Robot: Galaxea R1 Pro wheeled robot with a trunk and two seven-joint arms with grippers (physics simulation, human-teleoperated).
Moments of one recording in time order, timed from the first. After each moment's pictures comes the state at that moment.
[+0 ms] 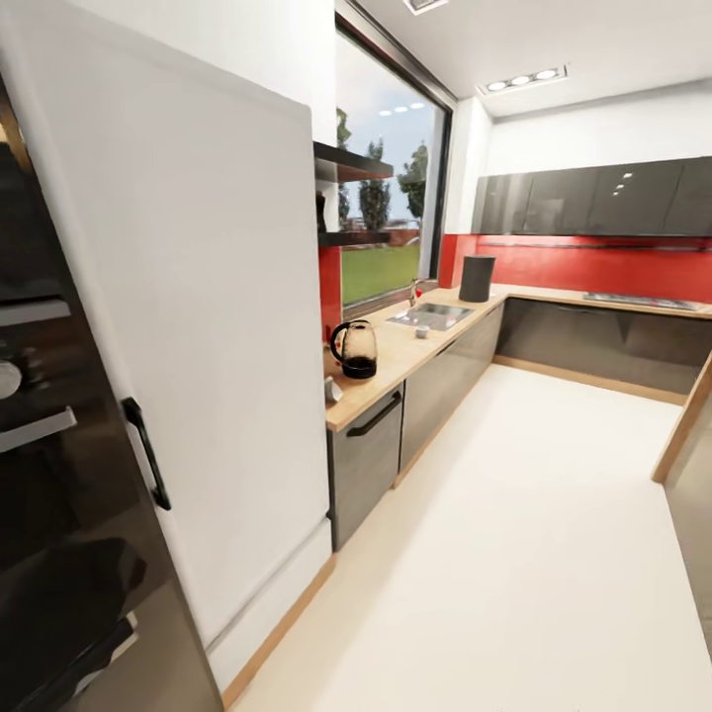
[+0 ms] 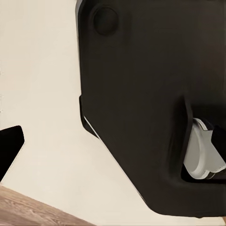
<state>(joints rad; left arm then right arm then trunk) 0.00 0.00 0.00 -0.01 0.01 0.00 0.00 -0.01 0.05 0.00 -0.11 0.00 -0.04 0.00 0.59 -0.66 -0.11</state>
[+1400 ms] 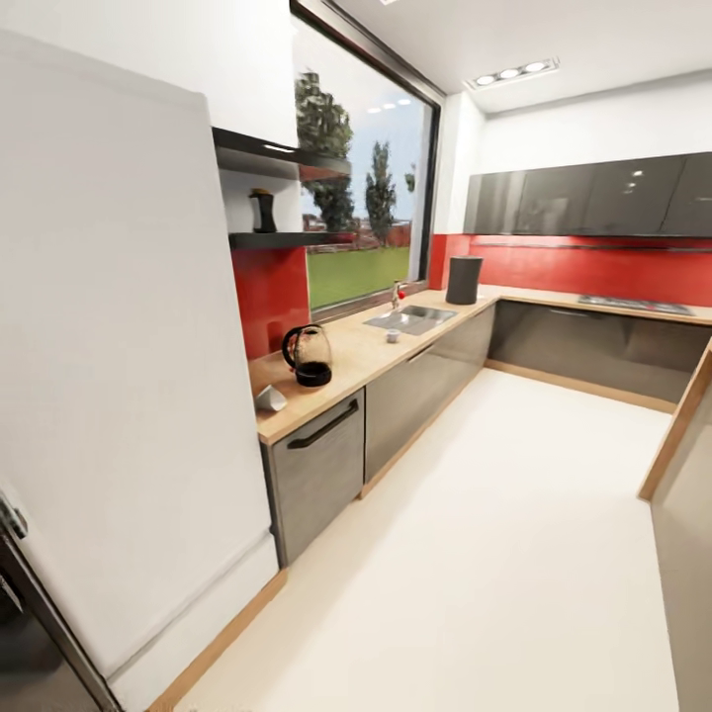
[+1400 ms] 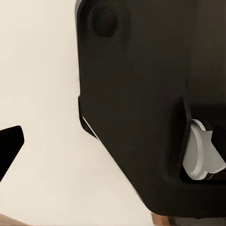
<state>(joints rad) 0.00 -0.01 0.00 -0.01 0.01 0.00 0.00 -0.01 0.05 0.00 -0.11 0.00 -0.04 0.00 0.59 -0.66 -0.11</state>
